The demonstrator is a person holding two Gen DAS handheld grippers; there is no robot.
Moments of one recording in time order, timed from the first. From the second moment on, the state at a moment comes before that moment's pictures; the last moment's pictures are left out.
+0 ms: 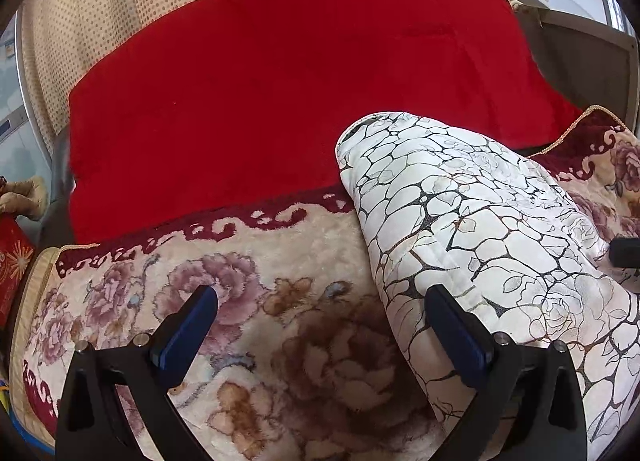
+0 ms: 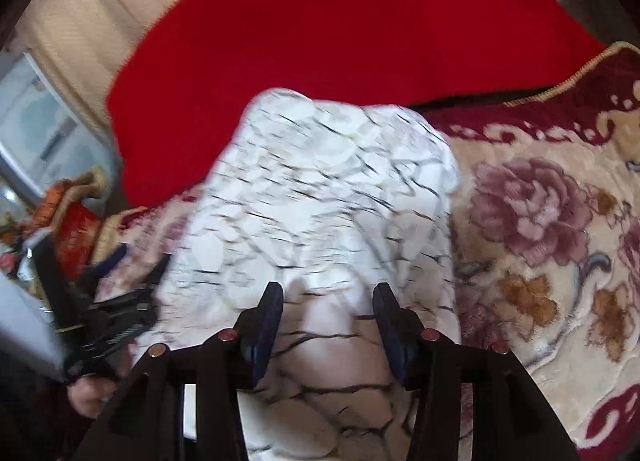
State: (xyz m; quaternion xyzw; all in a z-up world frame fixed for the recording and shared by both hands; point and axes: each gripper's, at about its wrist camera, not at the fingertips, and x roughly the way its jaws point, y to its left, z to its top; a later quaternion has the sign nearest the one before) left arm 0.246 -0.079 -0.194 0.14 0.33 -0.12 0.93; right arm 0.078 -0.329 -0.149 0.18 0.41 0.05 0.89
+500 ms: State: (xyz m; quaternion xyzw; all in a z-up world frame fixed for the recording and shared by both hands) left arm 0.243 -0.081 -0.189 0.15 0.32 -0.11 0.93; right arm 0.074 -0.288 -0.140 0.06 0.38 -0.02 0.92
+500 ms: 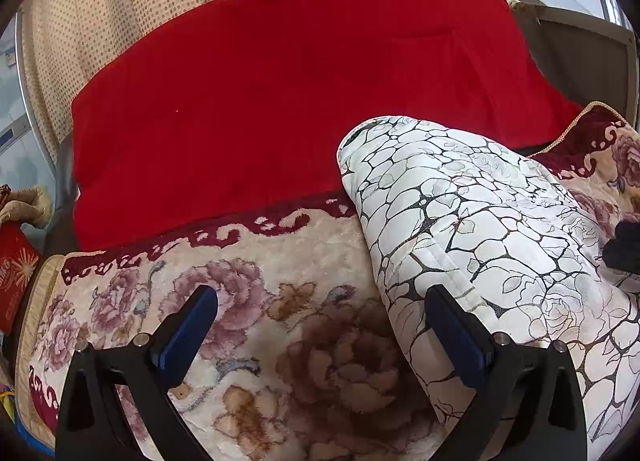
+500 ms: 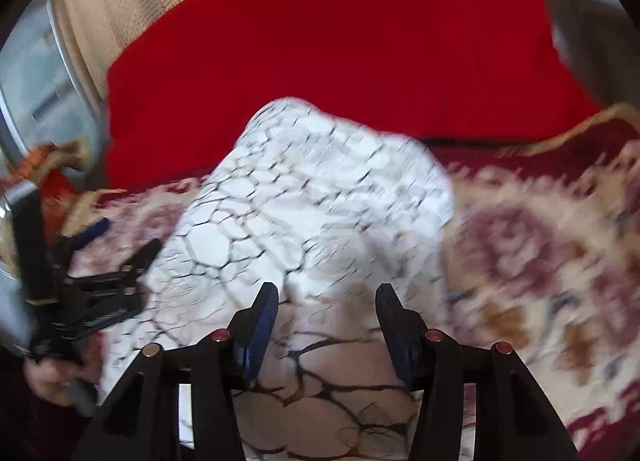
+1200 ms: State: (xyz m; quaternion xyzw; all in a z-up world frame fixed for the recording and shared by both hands) left arm 0.230 -0.086 -0.167 0.14 0.28 -0.12 0.94; right arm 0.069 -0.251 -0.126 -0.05 0.33 -0.09 0.94
